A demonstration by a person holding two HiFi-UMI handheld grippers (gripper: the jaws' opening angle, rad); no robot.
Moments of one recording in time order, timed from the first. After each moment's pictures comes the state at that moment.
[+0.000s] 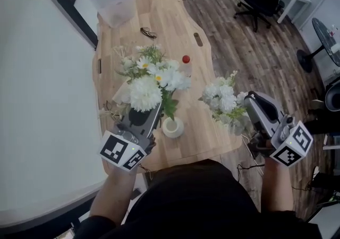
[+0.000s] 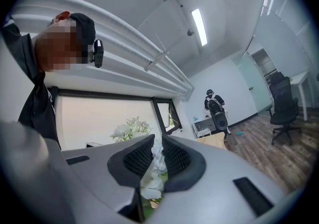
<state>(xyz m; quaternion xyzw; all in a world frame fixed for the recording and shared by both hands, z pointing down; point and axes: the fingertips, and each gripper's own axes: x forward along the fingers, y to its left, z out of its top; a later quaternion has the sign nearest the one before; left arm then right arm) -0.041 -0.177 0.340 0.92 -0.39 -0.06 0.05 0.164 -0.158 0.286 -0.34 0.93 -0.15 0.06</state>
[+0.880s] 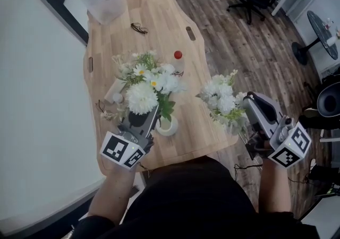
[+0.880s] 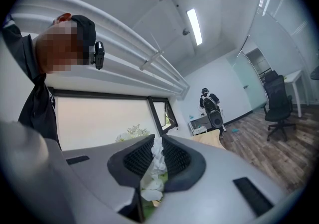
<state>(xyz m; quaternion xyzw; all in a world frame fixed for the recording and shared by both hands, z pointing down) -0.029 -0.181 0.395 0.92 -0.38 -0.06 0.07 0.179 -0.156 0.307 -0.37 0.92 -0.16 0.06</state>
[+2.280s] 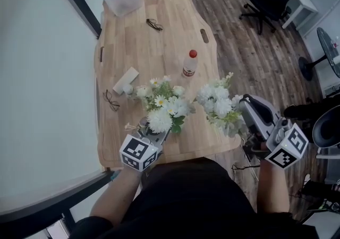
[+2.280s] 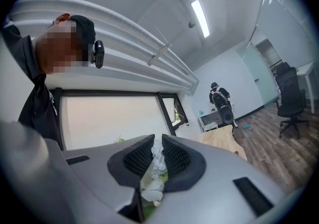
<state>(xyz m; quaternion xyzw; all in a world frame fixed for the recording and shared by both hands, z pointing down) -0.004 -0.132 0.475 0.90 -0.39 0.08 0.16 0.156 -0.158 0.291 -0.30 0.94 -0.17 0.04</state>
